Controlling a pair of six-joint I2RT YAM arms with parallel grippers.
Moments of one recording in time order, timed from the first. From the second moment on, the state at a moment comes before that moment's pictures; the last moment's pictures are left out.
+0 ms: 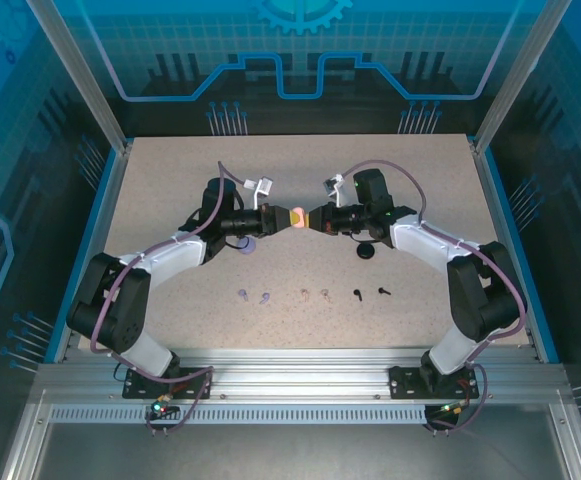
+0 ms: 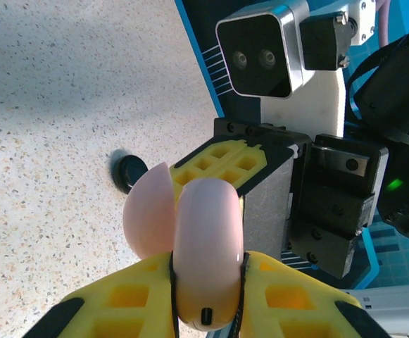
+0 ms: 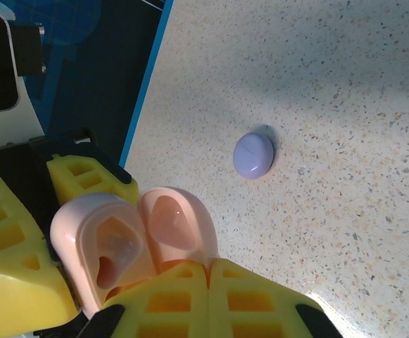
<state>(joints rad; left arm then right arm) -0.36 1.57 0.89 0.30 0.85 -0.80 0.41 1.65 1.06 -0.08 -0.76 0.59</state>
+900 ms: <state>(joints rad) -0.30 1.44 1.14 -0.26 0.59 -0.36 0.38 1.71 1.55 -0.75 -0.30 0.08</state>
